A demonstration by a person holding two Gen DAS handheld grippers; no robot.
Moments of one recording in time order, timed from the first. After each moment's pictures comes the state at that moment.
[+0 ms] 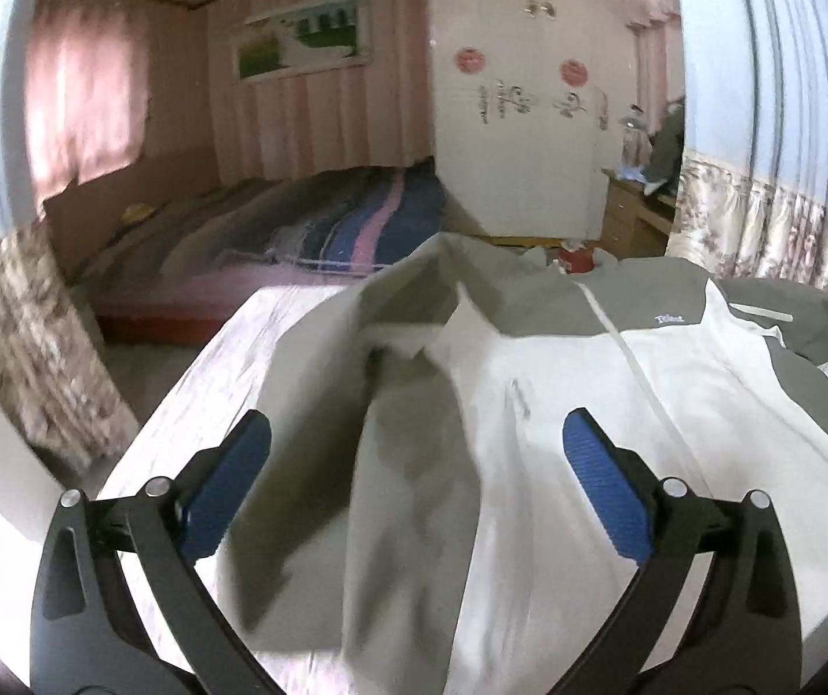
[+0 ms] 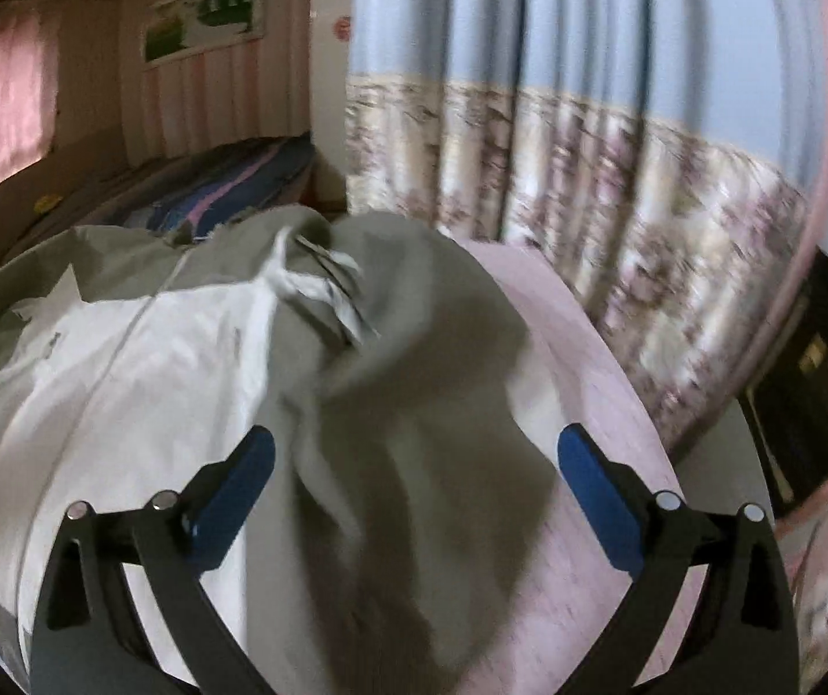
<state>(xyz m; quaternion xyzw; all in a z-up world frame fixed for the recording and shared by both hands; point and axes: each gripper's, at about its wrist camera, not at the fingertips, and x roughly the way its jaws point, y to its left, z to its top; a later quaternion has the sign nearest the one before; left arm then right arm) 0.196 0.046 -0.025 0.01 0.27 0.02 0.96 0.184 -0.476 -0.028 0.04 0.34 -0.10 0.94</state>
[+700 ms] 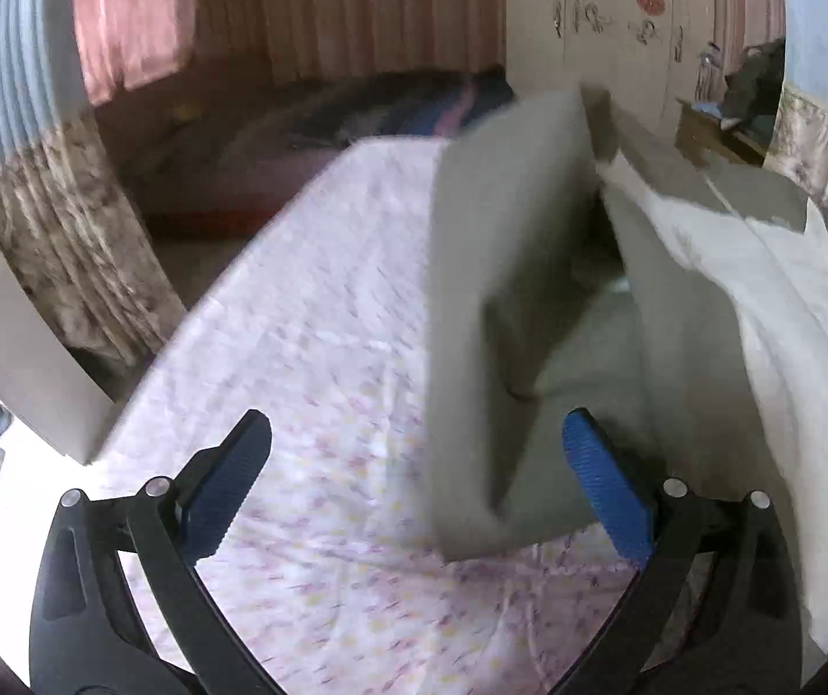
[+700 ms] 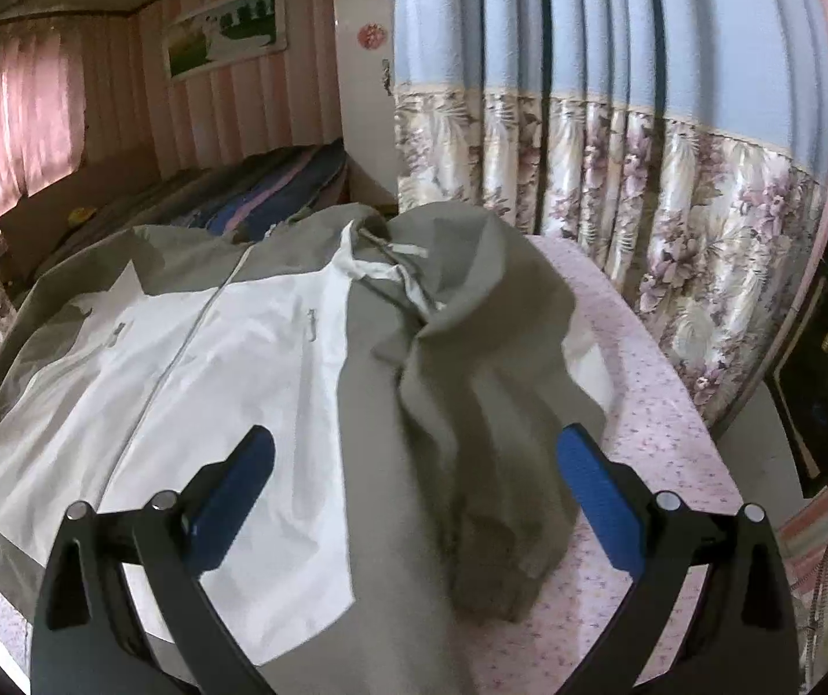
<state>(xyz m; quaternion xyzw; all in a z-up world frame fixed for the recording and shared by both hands) 0.199 0.167 -0.109 -0.01 0.39 0.08 0.92 0.153 -0.423 -0.016 0.05 0.32 -0.04 0.95</state>
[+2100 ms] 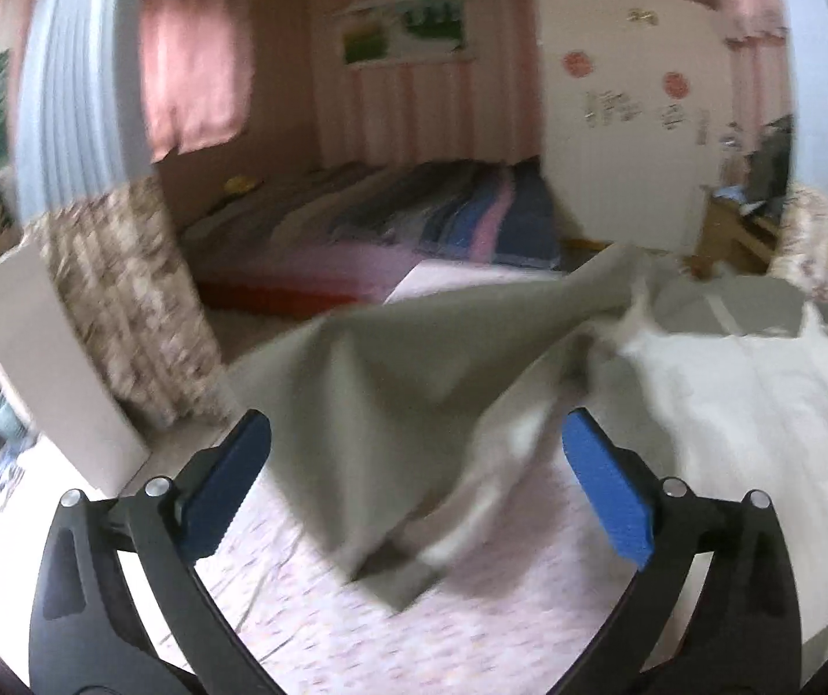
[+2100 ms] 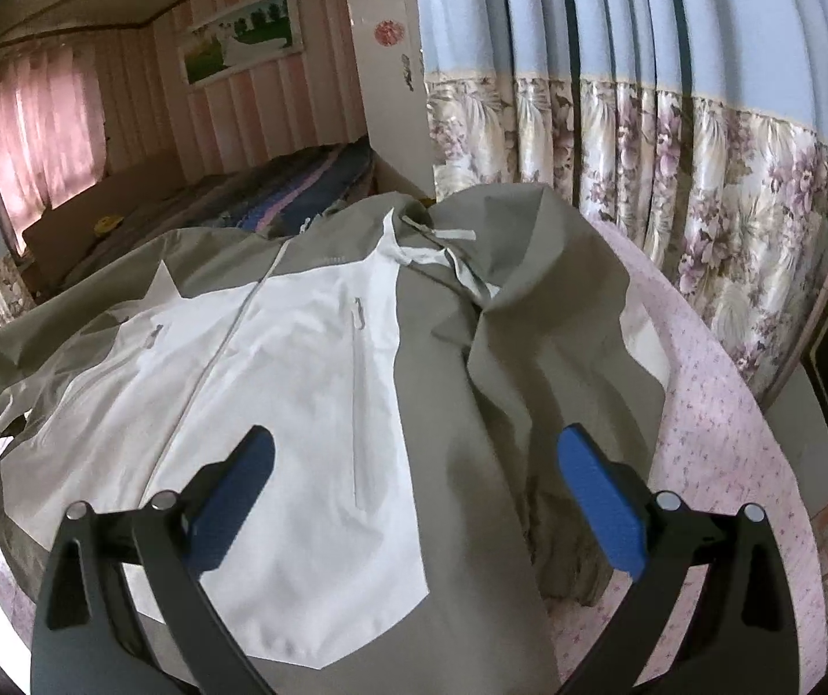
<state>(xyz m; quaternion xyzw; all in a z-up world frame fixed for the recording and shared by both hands) 0.155 0.187 -0.019 -0.01 0.29 0.15 0.95 0.152 -0.409 -0.029 0.08 0.33 -0.01 0.94</state>
